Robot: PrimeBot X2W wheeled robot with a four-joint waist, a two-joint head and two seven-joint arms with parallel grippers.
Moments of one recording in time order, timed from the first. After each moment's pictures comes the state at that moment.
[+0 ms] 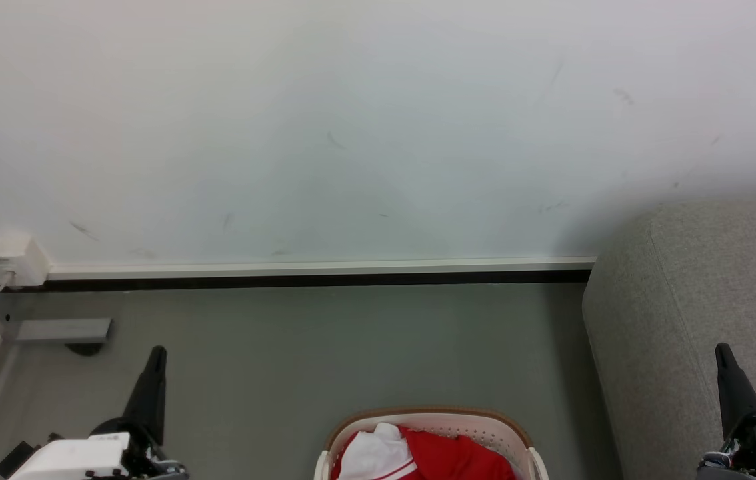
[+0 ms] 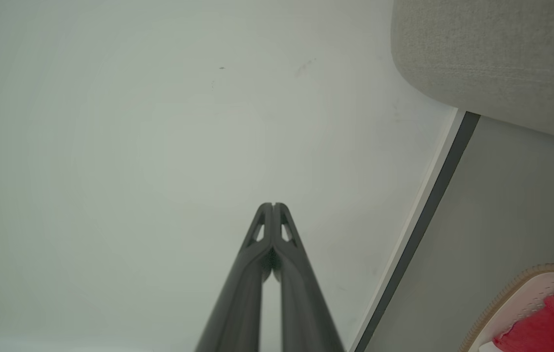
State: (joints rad) left arm -0.11 0.05 0.11 0.19 -1.61 -0.08 0.11; right arm -0.12 -0.28 0.19 0.20 1.88 0.13 -0.13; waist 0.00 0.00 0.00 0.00
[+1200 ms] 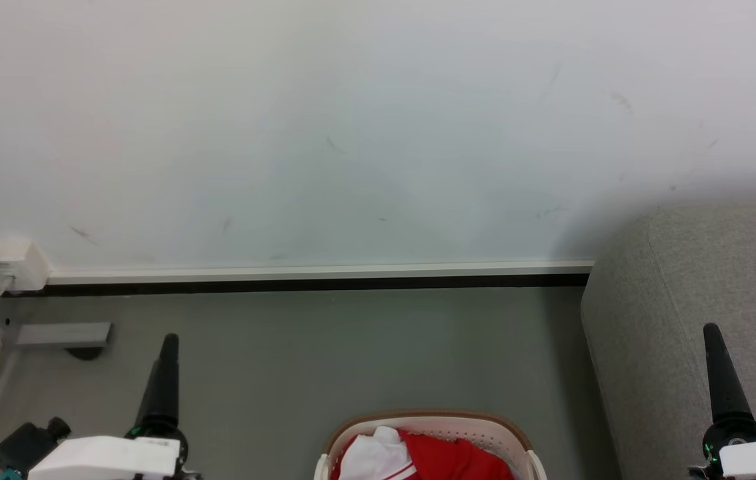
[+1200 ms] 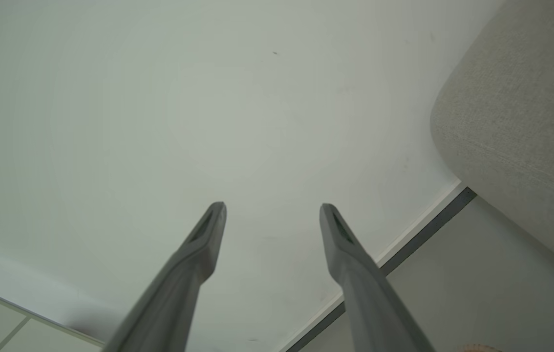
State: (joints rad) left arm -0.08 0.04 0.07 0.16 -1.12 -0.09 -0.02; right arm -0.08 -0.24 0.17 0.13 1.41 0.13 -0.18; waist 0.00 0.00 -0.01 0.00
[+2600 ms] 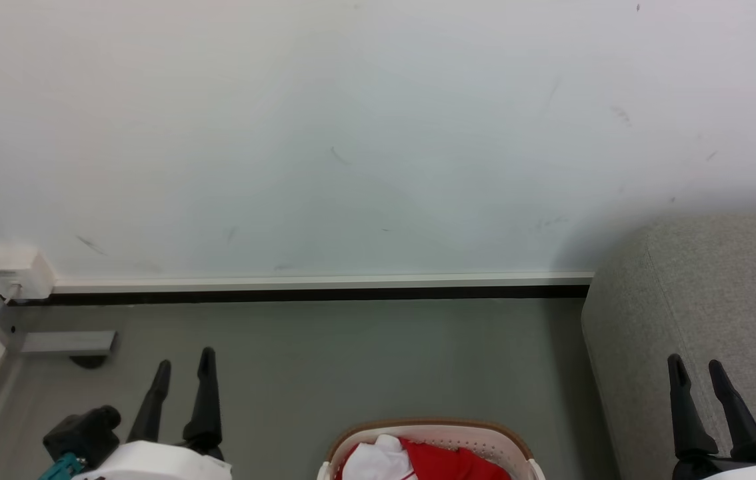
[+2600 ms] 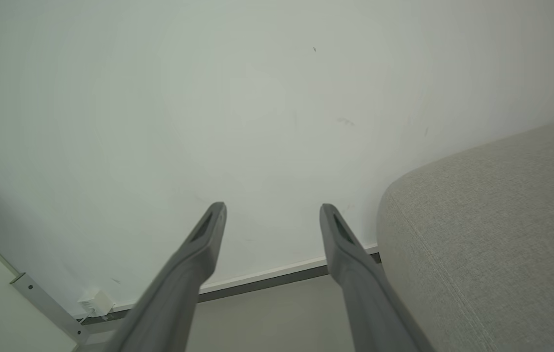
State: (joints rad) left arm -0.07 0.05 0.00 0.18 -0.47 -0.04 -0.15; right arm -0.04 -0.19 0.12 0.20 0.70 0.13 -0.22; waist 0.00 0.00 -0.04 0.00
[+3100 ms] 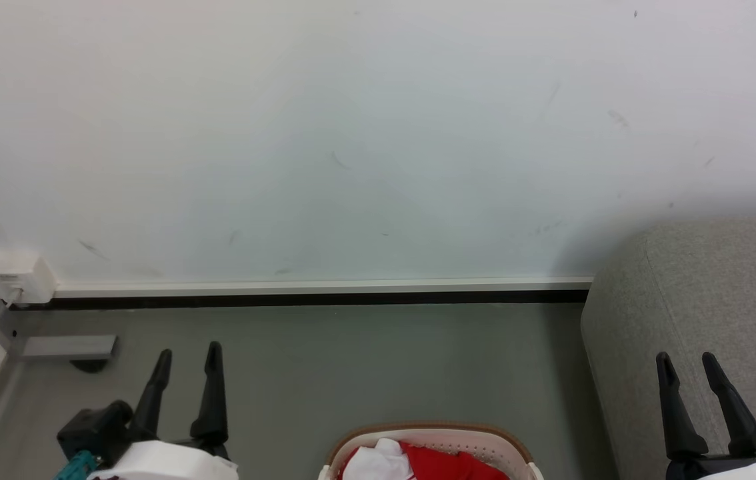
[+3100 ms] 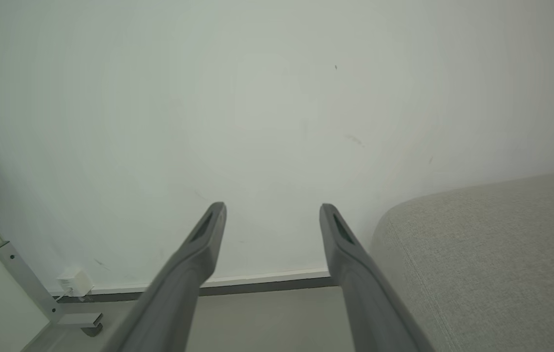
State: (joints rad) left arm -0.07 0.05 -0.02 0.17 -0.34 -0.03 -0.19; right arm -0.04 -0.19 0.12 0.19 0.56 0.13 -0.23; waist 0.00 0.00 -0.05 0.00
